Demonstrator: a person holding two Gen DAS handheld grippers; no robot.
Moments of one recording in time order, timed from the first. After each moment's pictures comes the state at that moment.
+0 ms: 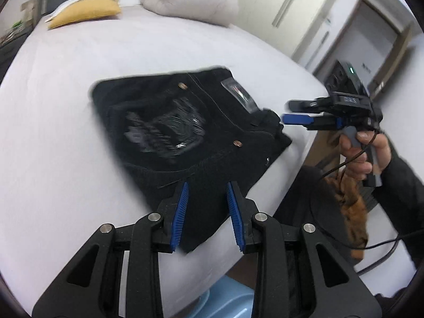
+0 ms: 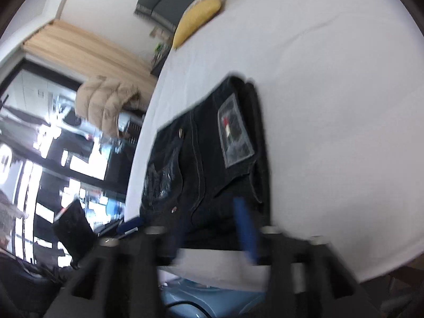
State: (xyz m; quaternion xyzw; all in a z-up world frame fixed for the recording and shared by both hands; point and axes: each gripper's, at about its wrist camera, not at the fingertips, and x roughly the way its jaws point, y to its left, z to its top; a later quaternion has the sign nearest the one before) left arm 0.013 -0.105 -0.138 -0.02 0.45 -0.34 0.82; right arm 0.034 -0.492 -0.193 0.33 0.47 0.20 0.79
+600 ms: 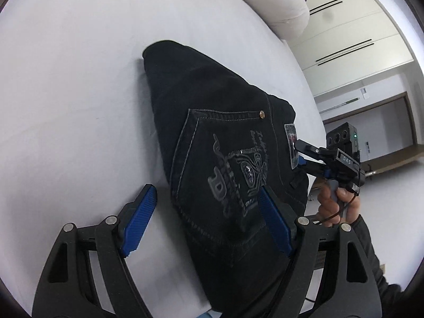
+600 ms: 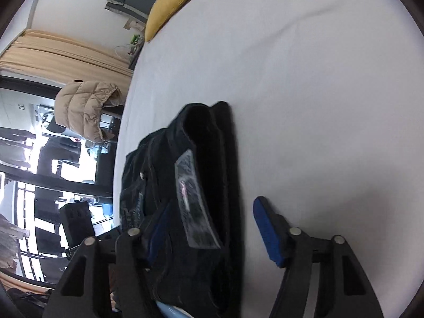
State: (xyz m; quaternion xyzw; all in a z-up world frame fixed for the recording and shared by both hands) left arm 0.139 -0.083 -0.204 -0.22 0.58 -0.29 0.73; right arm 0.133 -0.492 -0.242 0.34 0.54 0.19 0.74
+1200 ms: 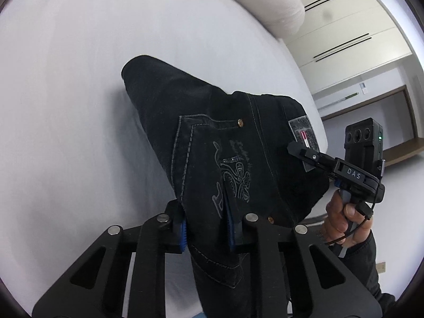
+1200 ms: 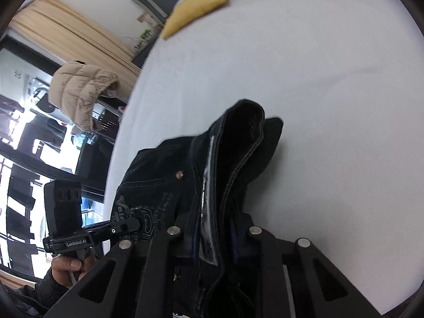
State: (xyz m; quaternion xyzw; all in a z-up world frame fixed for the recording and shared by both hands) left arm 0.164 -0.089 -0.164 -0.20 0.57 -0.29 0.74; right arm 0.140 -0.428 -0.174 0.24 0.52 0.17 0.80
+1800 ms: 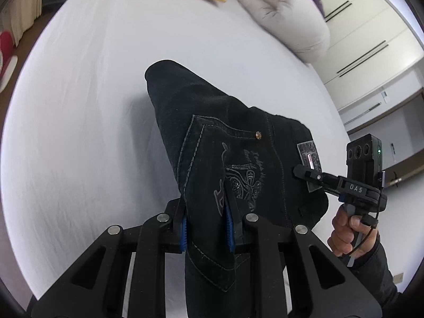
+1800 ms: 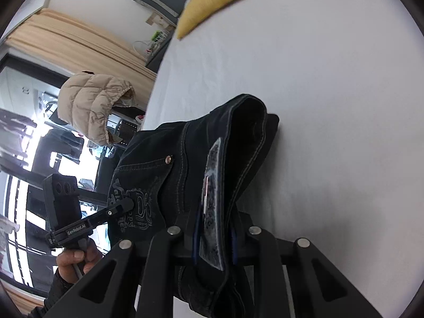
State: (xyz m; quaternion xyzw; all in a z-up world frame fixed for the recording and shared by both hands) left arm 0.272 -0.004 -0.177 -0.16 0.55 -0.23 0.78; right arm 0.257 -0.353 -0.214 0.30 0.52 0.21 0.77
